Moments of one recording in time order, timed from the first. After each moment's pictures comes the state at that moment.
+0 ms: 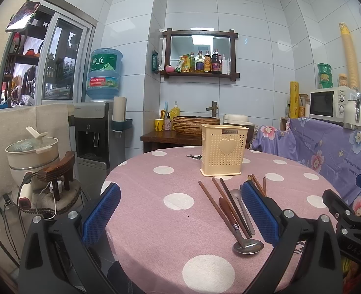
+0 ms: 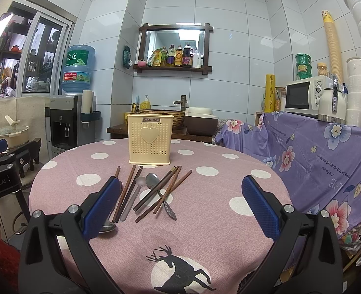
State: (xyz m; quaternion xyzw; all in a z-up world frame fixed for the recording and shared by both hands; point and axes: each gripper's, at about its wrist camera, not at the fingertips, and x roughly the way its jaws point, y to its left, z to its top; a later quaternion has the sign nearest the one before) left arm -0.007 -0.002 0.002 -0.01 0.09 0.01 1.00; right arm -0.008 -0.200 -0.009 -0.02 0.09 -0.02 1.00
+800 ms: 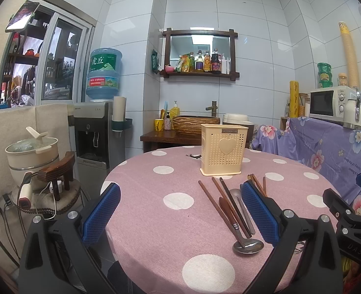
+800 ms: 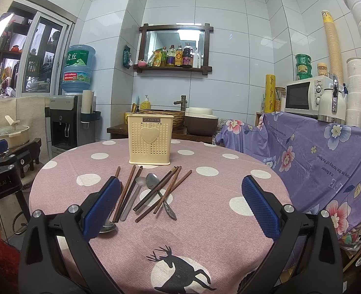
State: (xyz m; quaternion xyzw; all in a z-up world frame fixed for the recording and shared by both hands) left arm -0.002 0.001 -0.001 -0.02 0.10 0.01 1.00; right arm -0.008 -0.200 -0.009 -0.02 0.09 -0.02 1.00
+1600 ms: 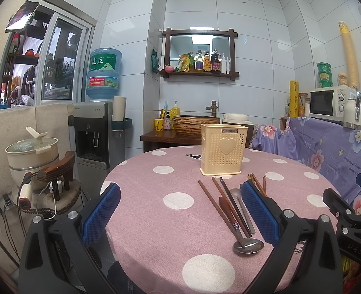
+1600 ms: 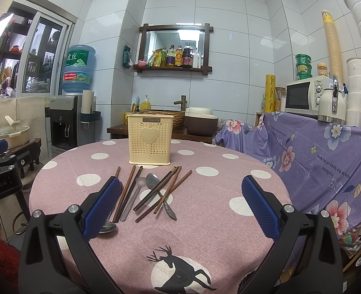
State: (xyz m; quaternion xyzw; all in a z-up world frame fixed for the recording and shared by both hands) left arm -0.002 0.001 -0.001 -0.02 0.10 0.01 1.00; right arm -0.009 -0.199 -0.008 -0.02 0.09 -0.02 1.00
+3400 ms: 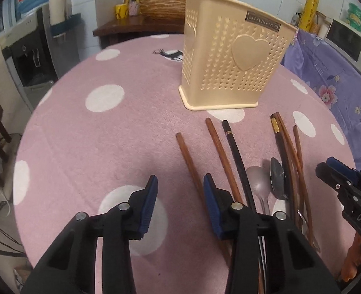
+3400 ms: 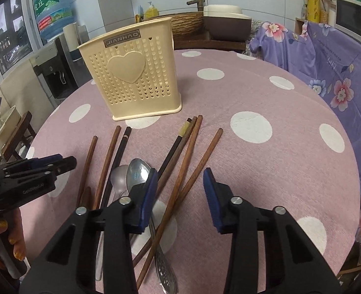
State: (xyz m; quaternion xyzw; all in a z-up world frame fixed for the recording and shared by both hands) left arm 0.253 -0.018 -0.045 -0.01 0.47 -0.07 0.88; right arm 0.257 -0.227 -0.034 0.05 0.41 0.06 0.91
